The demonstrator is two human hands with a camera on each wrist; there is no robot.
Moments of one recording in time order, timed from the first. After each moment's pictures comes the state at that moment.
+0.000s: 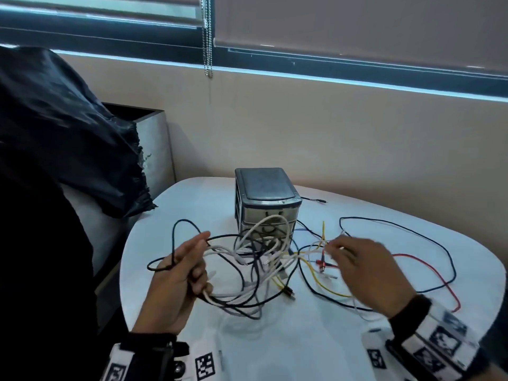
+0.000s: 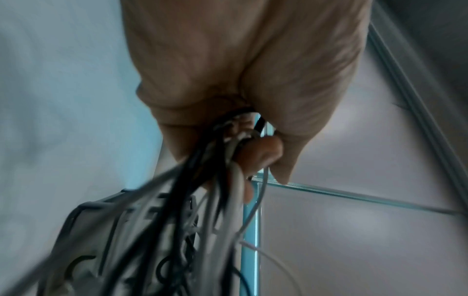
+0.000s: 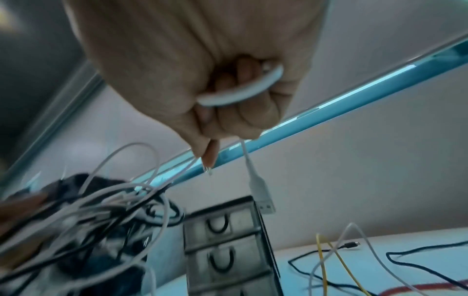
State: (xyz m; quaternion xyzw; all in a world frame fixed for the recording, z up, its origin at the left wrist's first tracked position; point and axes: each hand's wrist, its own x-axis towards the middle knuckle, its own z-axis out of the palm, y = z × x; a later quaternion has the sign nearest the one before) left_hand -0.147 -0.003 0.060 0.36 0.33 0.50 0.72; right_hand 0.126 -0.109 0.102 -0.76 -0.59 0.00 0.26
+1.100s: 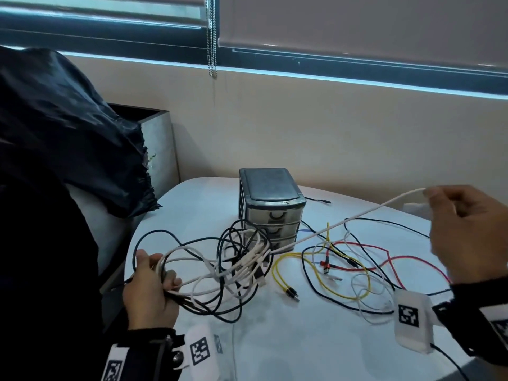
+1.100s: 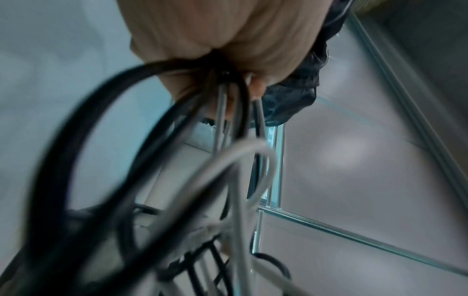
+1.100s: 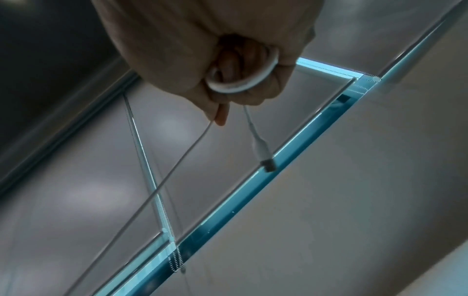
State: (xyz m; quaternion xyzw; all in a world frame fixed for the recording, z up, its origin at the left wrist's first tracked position) left_hand -0.162 0.025 0.037 0.13 0.44 0.64 0.62; right_hand 0.174 -0.121 0.158 -0.70 -0.36 -0.13 0.61
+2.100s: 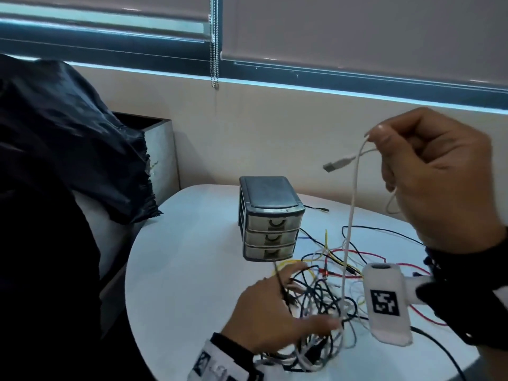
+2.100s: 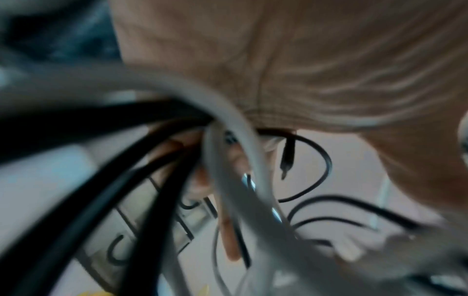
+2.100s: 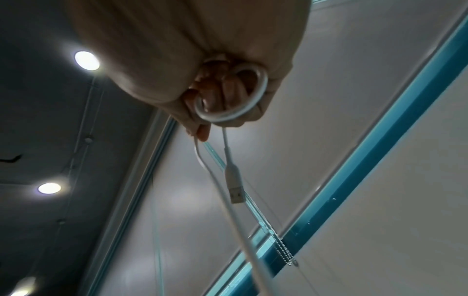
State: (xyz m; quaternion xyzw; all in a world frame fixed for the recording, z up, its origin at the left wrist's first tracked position) left_hand -0.074 -0.055 0.070 0.80 0.34 0.19 0.45; right_hand 0.088 -0.108 0.249 -0.50 -0.59 -0.04 0.63
